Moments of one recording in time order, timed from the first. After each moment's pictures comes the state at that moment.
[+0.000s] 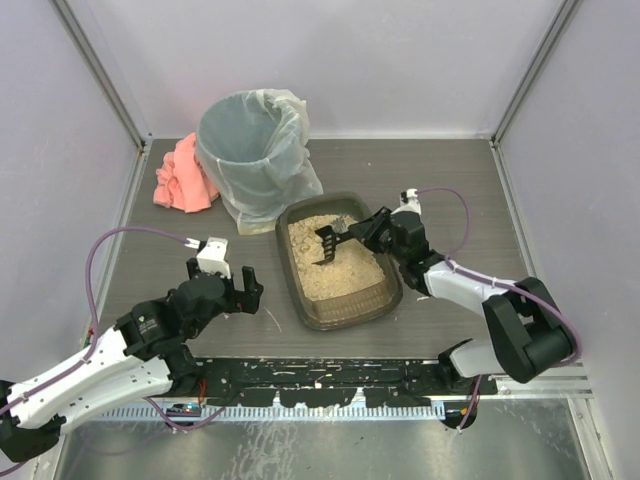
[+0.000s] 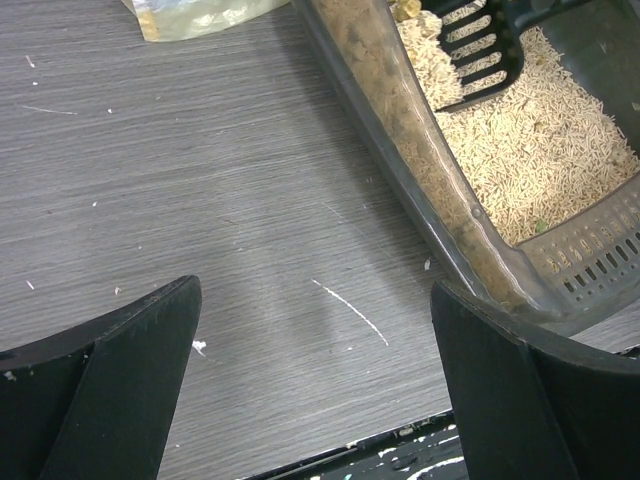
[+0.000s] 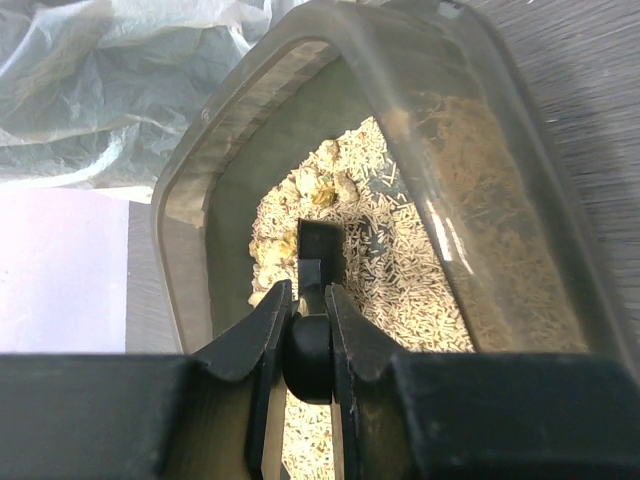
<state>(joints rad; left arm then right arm) -0.98 0.58 0.63 -0.65 -0.52 -0.56 0.47 1.39 0.59 0.43 -0.03 0.94</state>
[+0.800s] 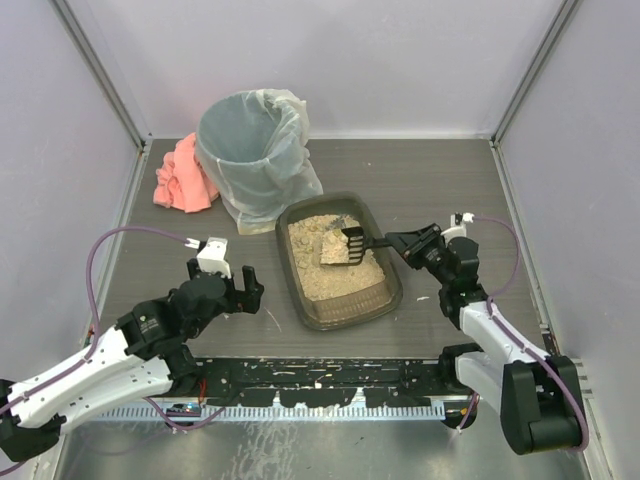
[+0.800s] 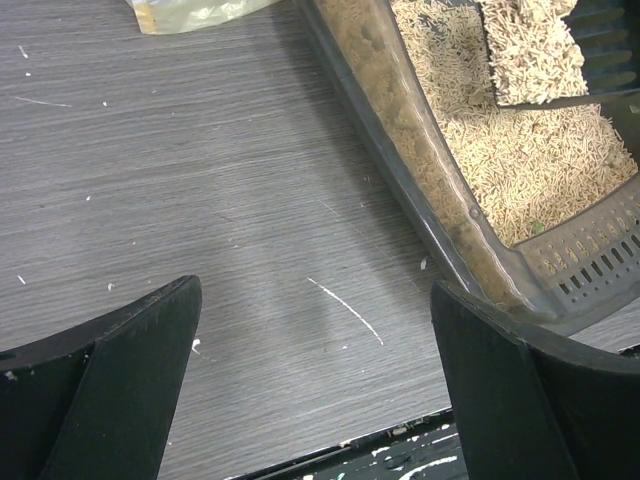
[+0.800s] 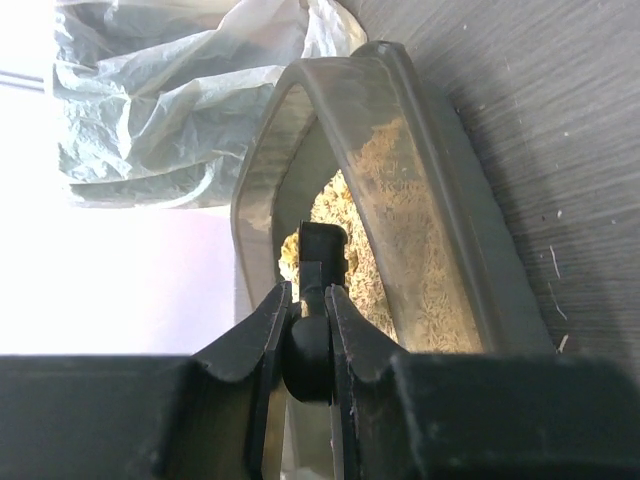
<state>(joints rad) -0.98 0.59 0.63 -0.65 -0.52 -0.58 0.14 0.97 0.30 0.45 -0.33 1.09</state>
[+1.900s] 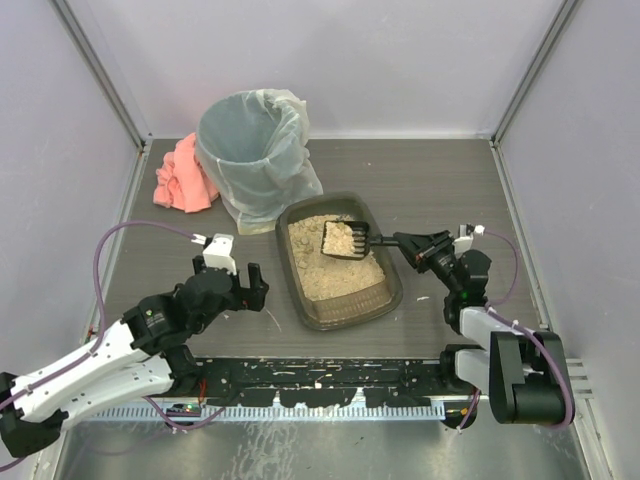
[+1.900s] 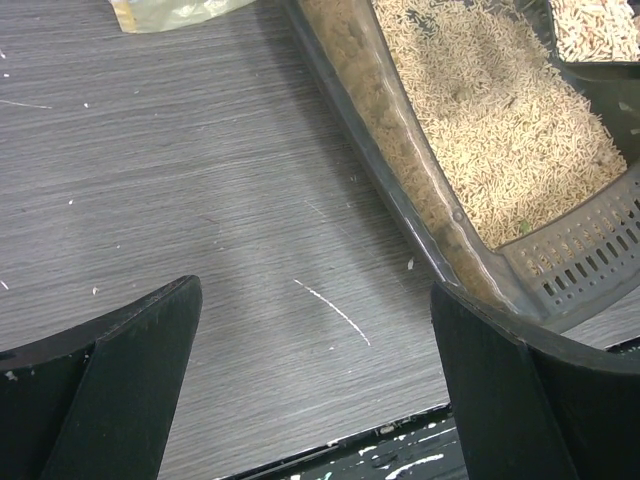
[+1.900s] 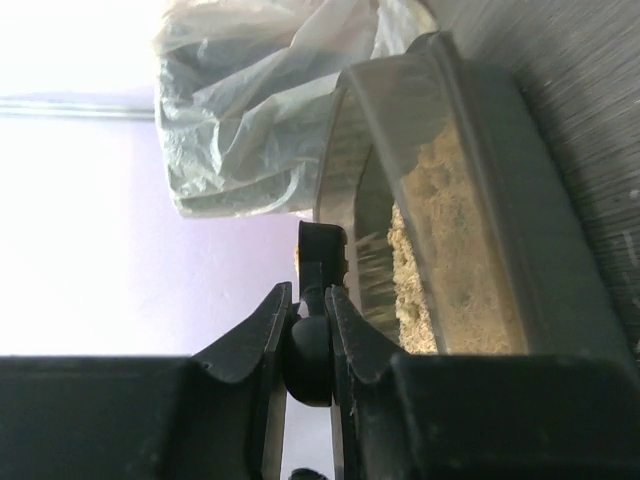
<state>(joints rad) -0.98 0.65 0.67 -0.63 -0.50 -0.59 -0.02 1.12 0.14 0.91 -0.56 1.42</state>
